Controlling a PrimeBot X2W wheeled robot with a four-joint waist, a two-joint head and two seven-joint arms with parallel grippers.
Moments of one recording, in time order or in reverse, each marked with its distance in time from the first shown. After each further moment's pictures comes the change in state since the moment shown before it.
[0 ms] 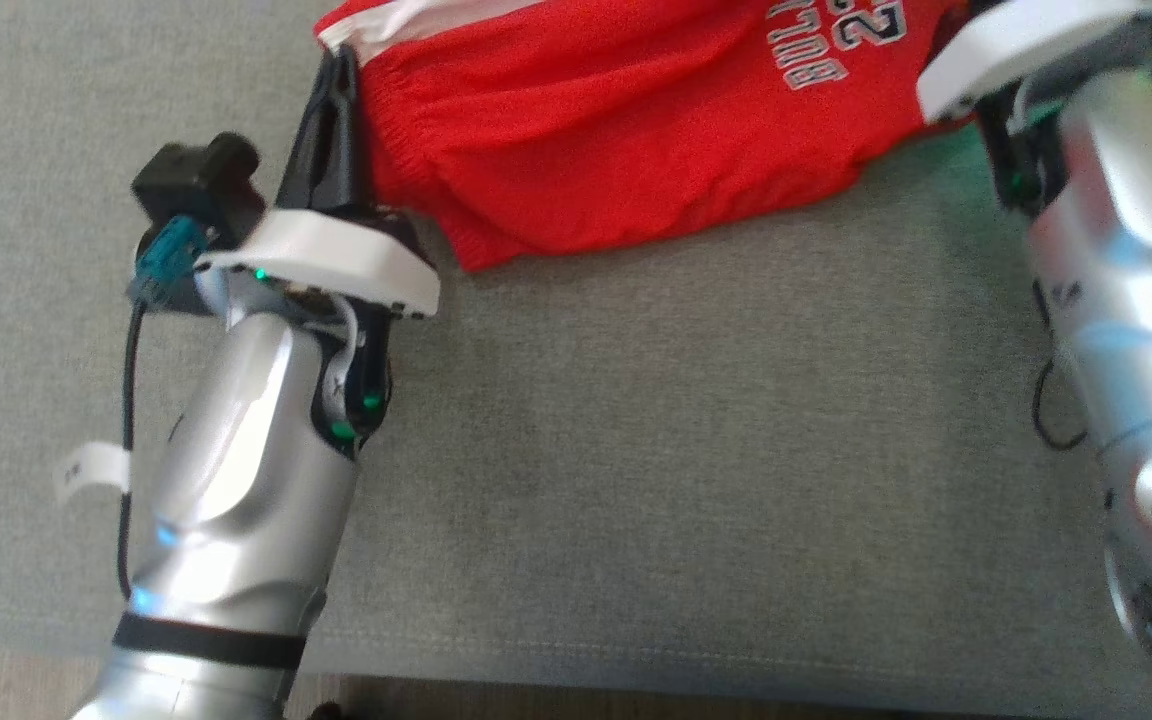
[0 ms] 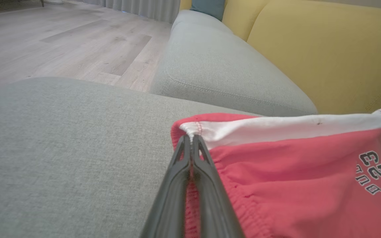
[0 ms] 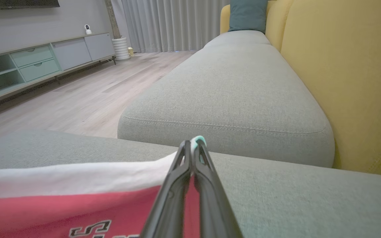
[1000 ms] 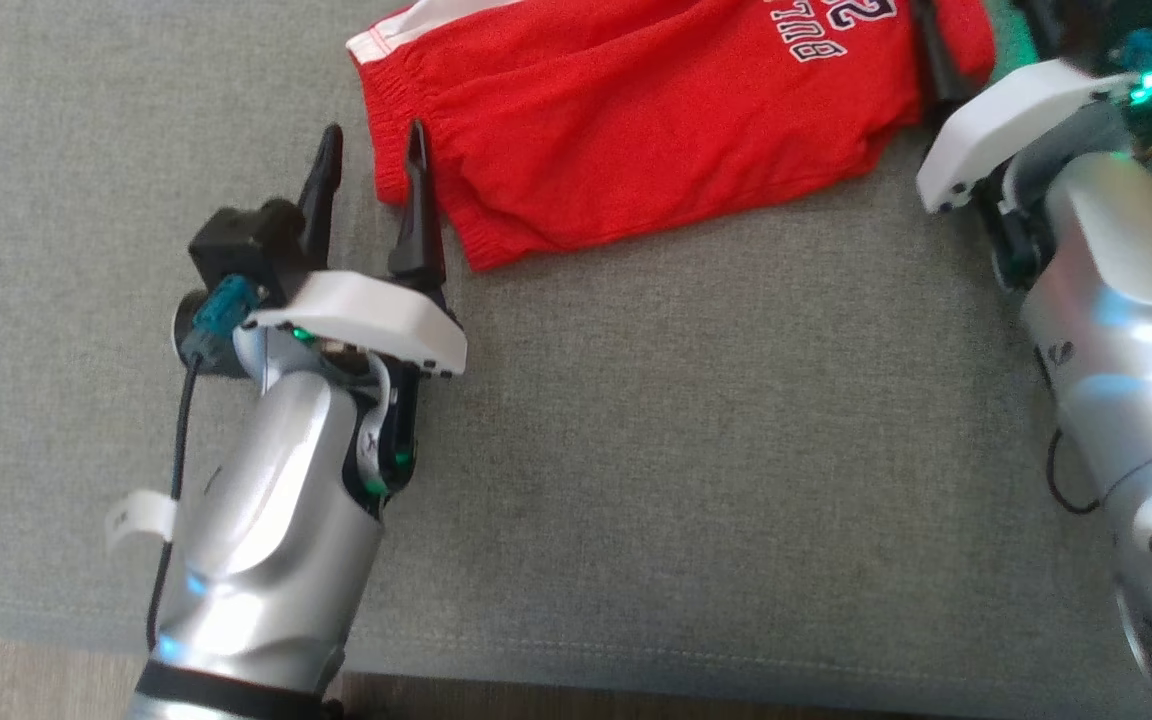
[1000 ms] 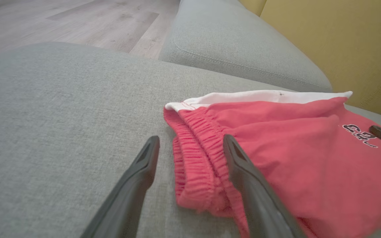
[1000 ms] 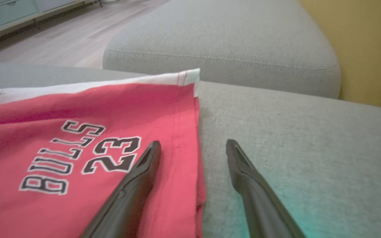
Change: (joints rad) left arm 0.063 -0.001 -0.071 -0.010 -0.019 0.075 0.000; right arm 0.036 -0.028 0.030 0.133 -0.032 0.000 0.020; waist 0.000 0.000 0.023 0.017
